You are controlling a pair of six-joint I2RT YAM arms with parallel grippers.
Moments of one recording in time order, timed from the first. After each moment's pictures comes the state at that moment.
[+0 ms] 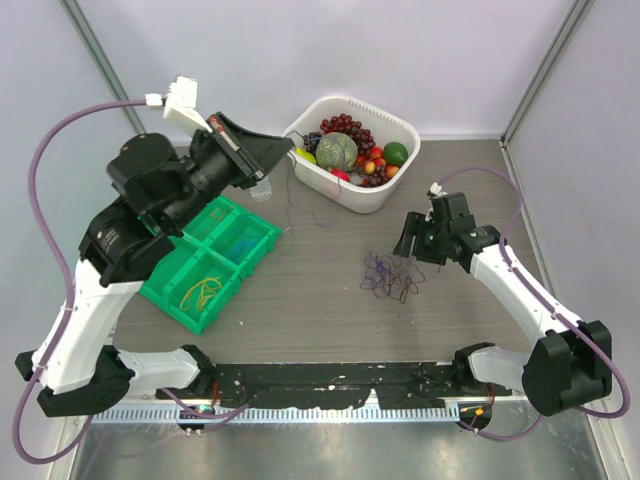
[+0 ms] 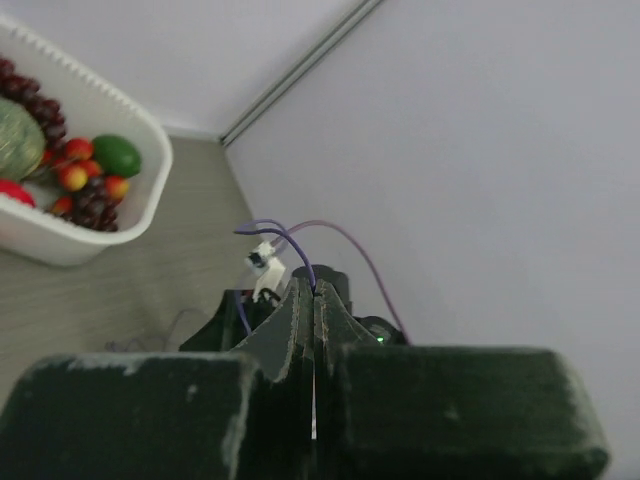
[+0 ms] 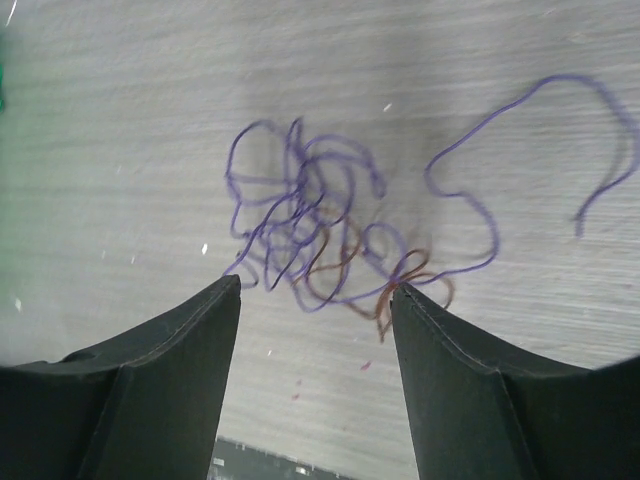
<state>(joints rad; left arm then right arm) -0.77 1.17 1.87 -0.57 -0.12 -0.81 0.26 1.21 0.89 -0.59 -0.10 0.46</state>
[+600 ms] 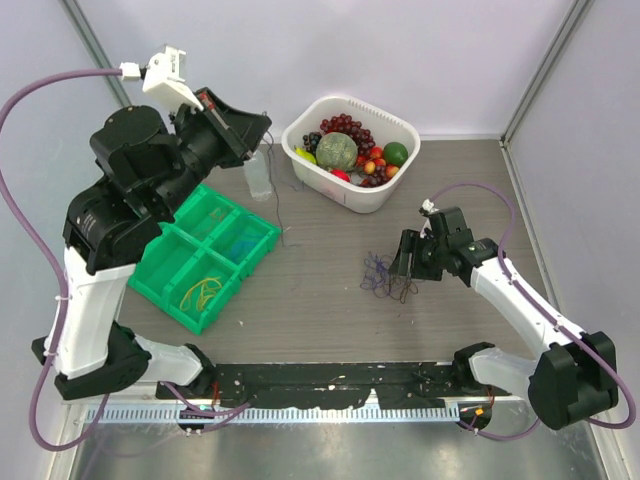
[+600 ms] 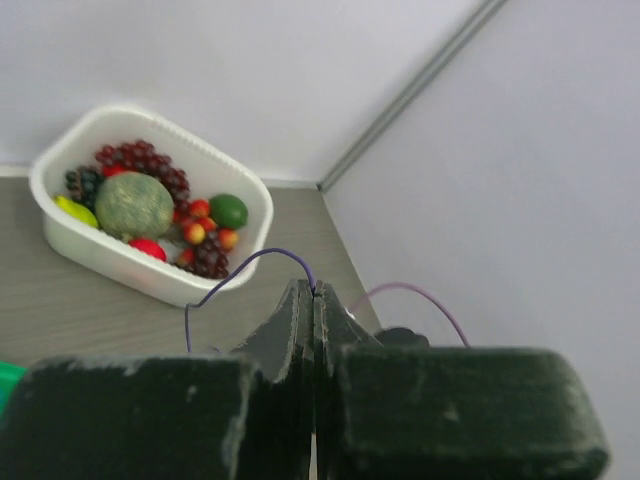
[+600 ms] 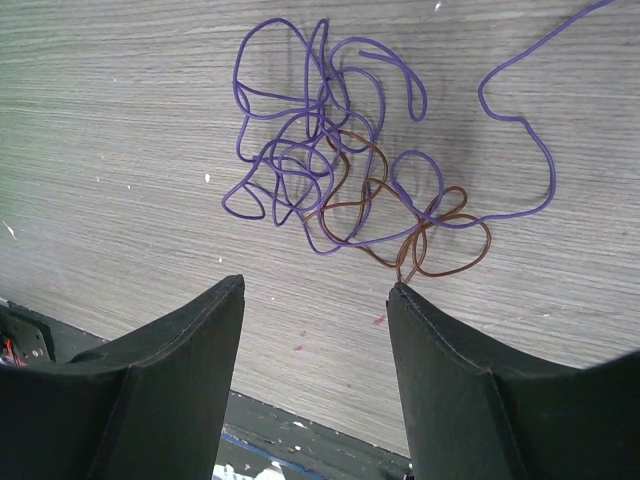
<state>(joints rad) -0.77 1.32 2.16 -0.83 -0.26 -0.62 0.31 1.12 0.79 -0.62 -0.22 0.45</state>
